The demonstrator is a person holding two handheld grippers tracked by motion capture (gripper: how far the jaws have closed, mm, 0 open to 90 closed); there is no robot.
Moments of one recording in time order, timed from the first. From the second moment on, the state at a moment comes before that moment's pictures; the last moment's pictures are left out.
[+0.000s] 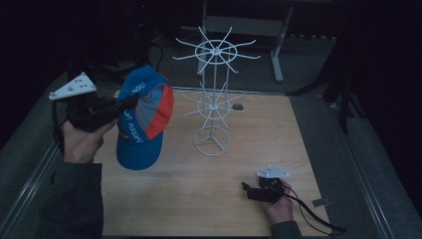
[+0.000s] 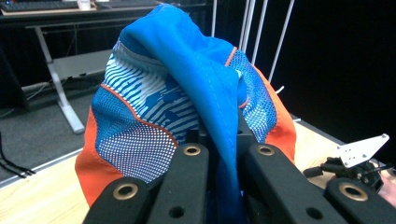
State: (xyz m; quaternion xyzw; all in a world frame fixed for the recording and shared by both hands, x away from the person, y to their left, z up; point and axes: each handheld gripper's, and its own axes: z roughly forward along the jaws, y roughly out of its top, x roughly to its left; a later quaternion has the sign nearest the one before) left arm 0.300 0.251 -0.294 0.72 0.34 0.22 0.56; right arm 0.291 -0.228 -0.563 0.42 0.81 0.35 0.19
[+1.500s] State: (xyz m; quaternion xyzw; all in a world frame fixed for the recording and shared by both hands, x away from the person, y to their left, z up) left arm 0.297 0.245 -0.246 0.67 0.30 0.22 0.64; right arm 0.291 -0.228 -0.563 0.42 0.81 0.35 0.19
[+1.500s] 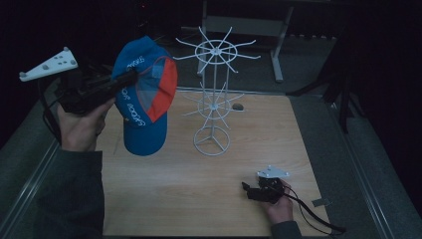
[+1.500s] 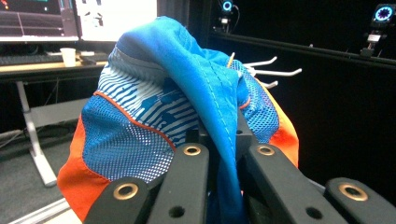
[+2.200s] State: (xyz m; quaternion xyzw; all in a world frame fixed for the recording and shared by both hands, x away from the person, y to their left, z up) left arm 0.324 0.214 -0.280 0.76 0.29 0.18 0.56; right arm 0.291 -0.228 -0.563 0.42 0.81 0.35 0.19
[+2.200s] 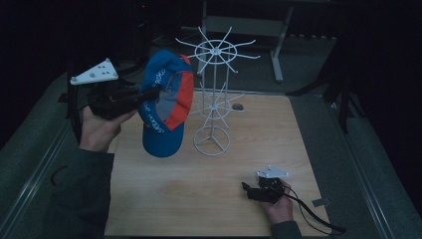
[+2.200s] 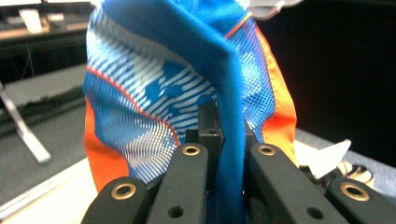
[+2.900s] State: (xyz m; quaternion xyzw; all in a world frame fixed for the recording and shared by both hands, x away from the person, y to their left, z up) left arm 0.332 0.231 -0.309 0.76 0.37 0.20 0.50; right arm 0.291 -0.228 -0.563 0.42 0.81 0.35 0.19
